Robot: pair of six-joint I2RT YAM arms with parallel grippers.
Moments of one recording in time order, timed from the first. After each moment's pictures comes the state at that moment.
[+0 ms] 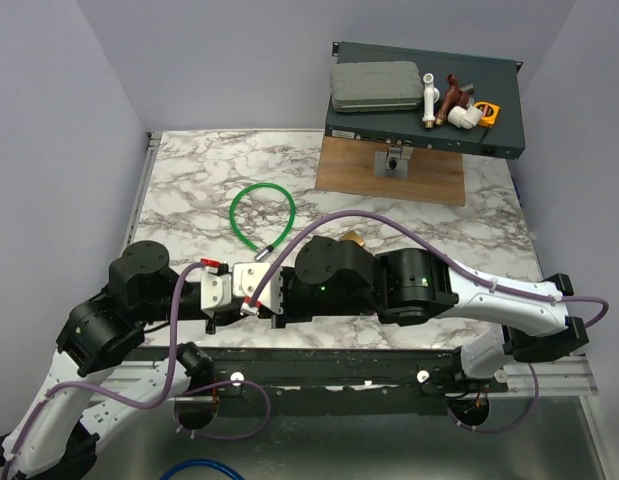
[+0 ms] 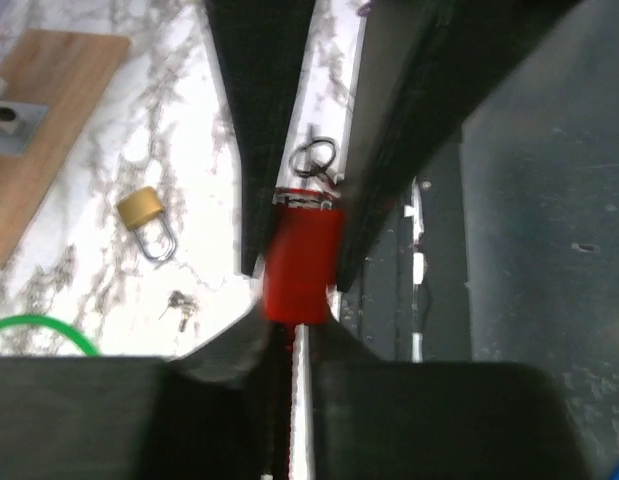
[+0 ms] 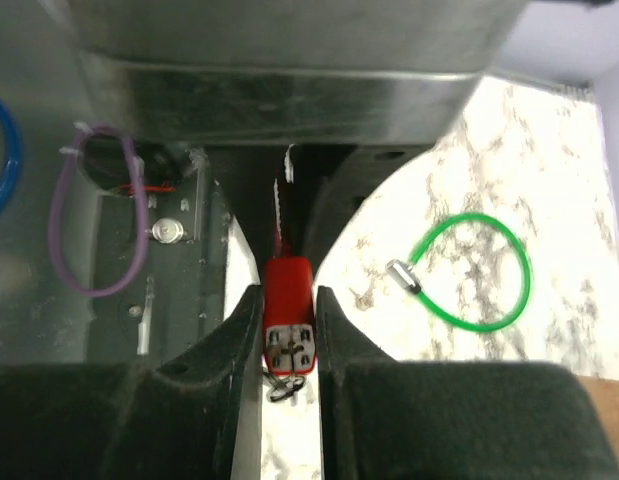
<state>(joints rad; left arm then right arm) -0.71 0.59 1.15 -0.92 0.70 0.35 1.53 1.56 1.93 -0.84 0.11 -0.35</state>
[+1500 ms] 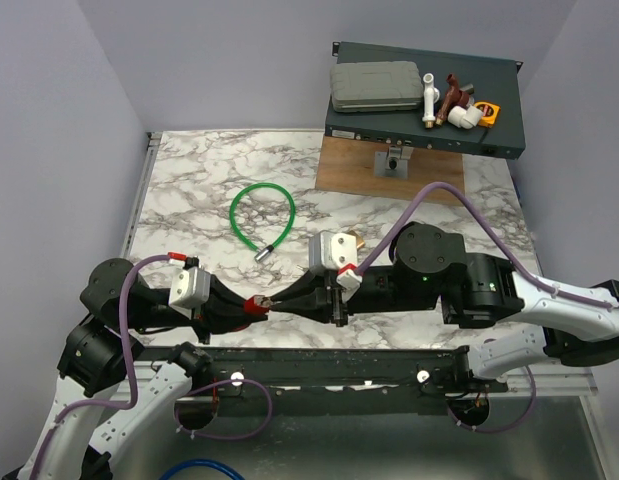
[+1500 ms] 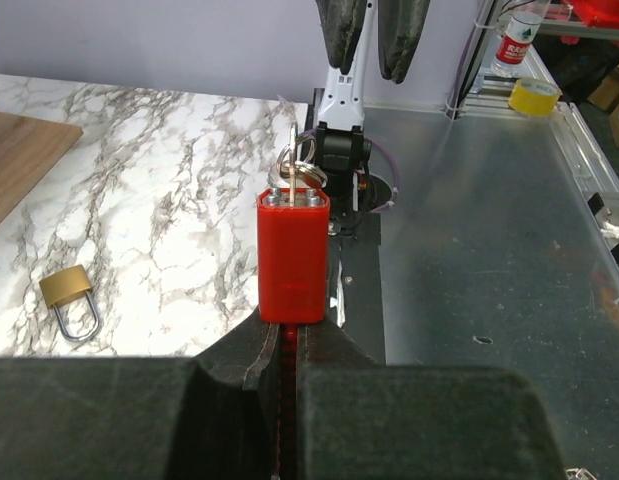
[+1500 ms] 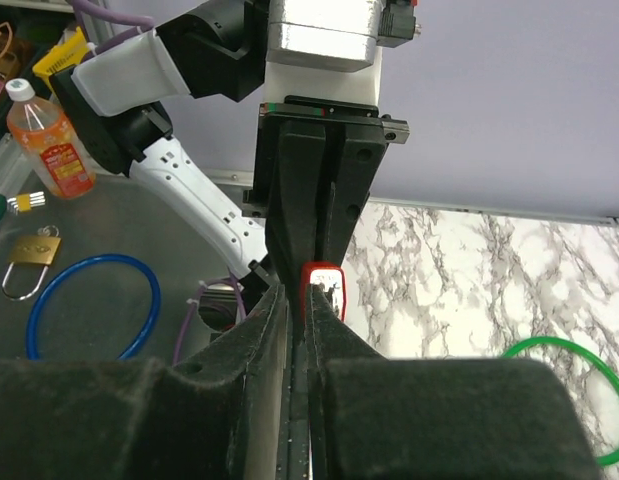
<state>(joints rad) -0.54 0.47 1.05 -0.63 0.99 -0.03 1.51 1.28 1.66 -0.45 -0.07 -0.15</state>
